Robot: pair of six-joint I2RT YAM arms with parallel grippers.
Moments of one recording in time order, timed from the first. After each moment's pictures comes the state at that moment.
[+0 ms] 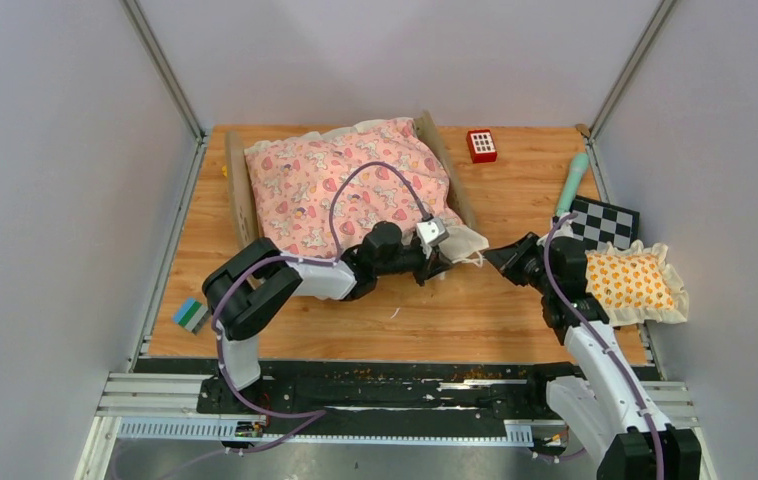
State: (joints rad) left arm -0.89 1.87 0.93 0.73 0.42 -0.06; right arm 0.09 0.80 0.44 -0.08 -0.32 0.81
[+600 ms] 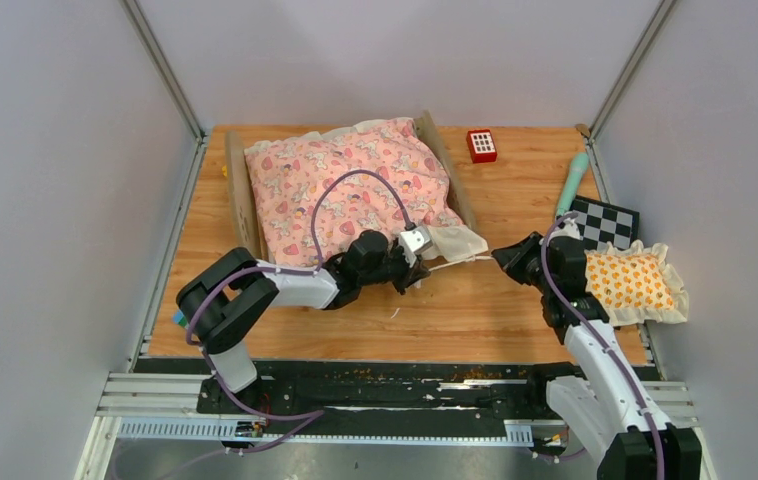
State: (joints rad) left arm -0.88 1.72 0.78 0.59 0.31 -0.01; right arm 0.09 0.79 0.44 -0.10 -0.19 0.74
